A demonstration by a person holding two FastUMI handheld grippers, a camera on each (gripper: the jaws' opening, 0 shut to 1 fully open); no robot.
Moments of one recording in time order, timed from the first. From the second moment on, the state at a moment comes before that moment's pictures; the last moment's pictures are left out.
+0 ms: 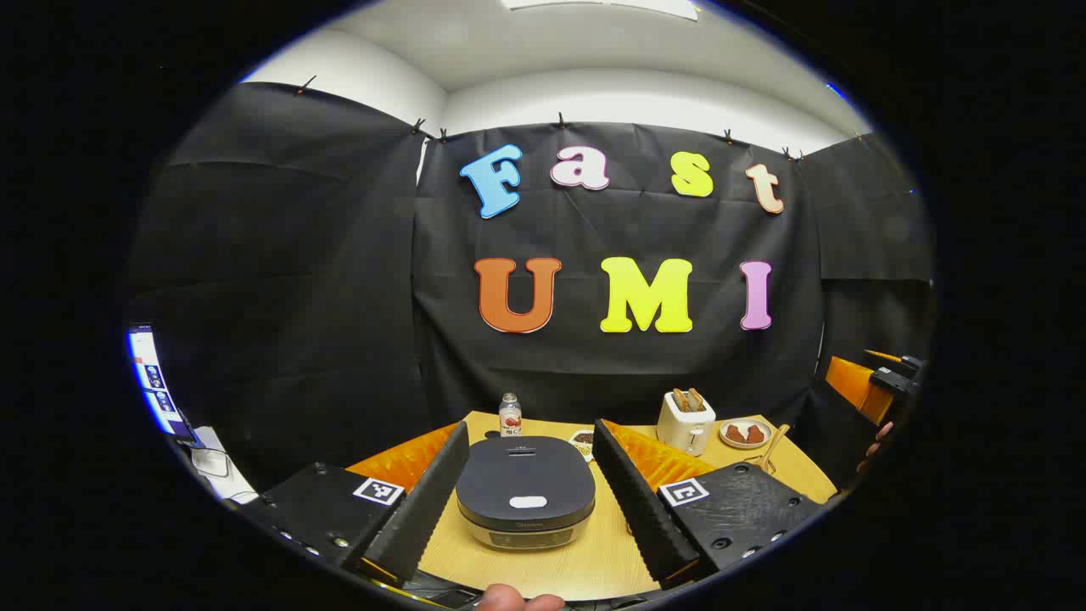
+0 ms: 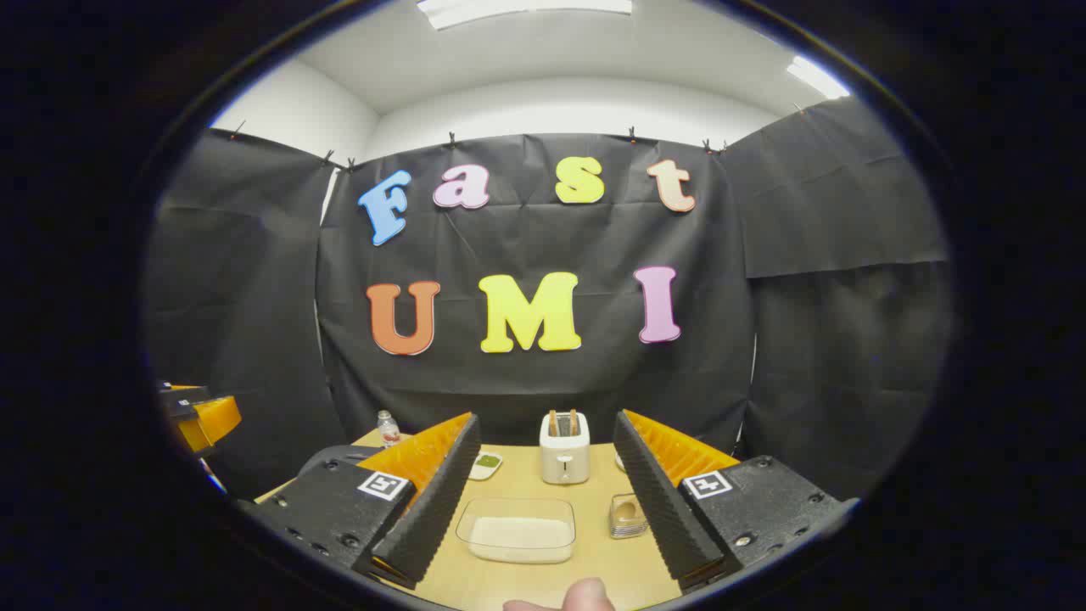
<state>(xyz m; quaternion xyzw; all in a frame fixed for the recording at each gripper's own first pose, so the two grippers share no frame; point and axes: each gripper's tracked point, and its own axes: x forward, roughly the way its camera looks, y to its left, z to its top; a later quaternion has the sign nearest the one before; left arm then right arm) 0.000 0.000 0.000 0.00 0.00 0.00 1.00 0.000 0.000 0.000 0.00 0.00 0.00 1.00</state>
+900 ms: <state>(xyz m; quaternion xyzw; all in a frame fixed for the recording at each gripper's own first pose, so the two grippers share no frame) 0.005 0.002 -0.005 0.00 0.01 0.00 1.00 0.001 -0.001 -0.006 0.00 0.01 0.00 1.00</state>
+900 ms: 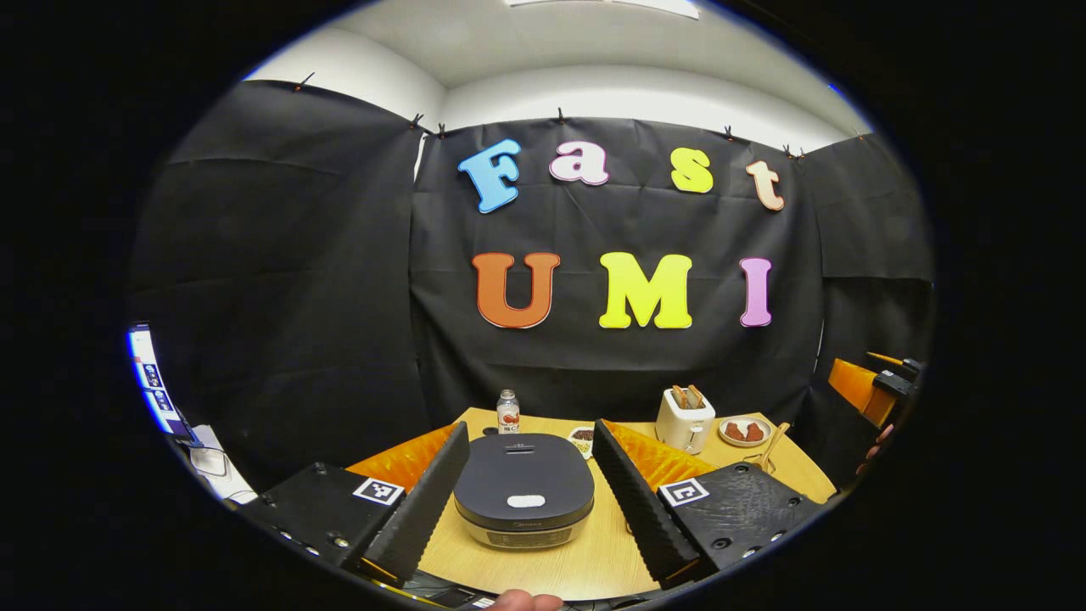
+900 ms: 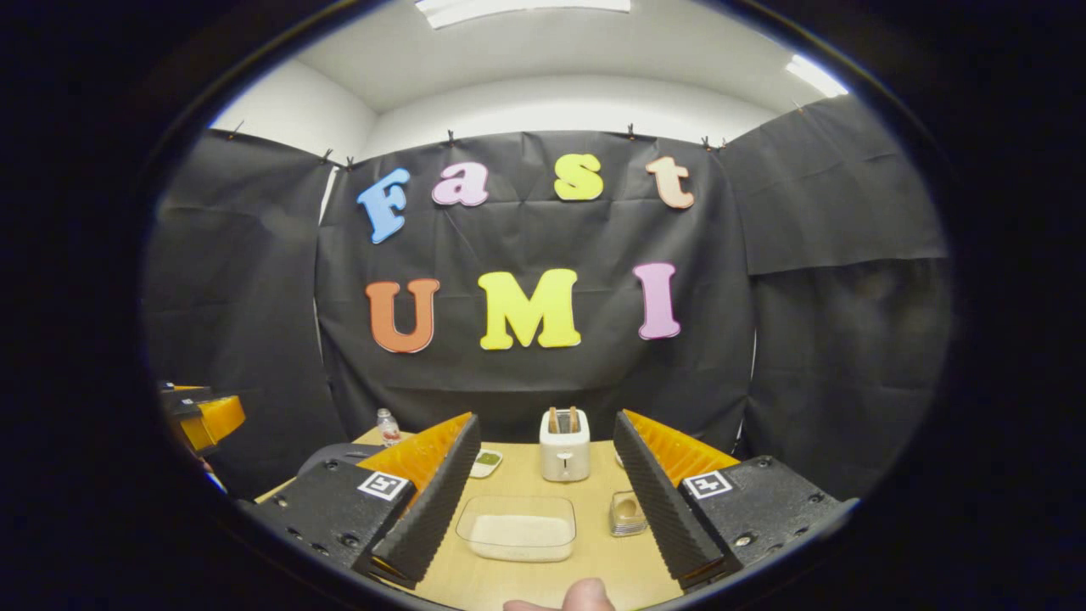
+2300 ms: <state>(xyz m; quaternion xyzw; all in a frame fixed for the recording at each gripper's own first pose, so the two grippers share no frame) 0.089 0.006 -0.108 -0.06 0.25 0.00 0.97 0.092 -0.107 -0.032 0.01 0.05 -0.04 1.00</state>
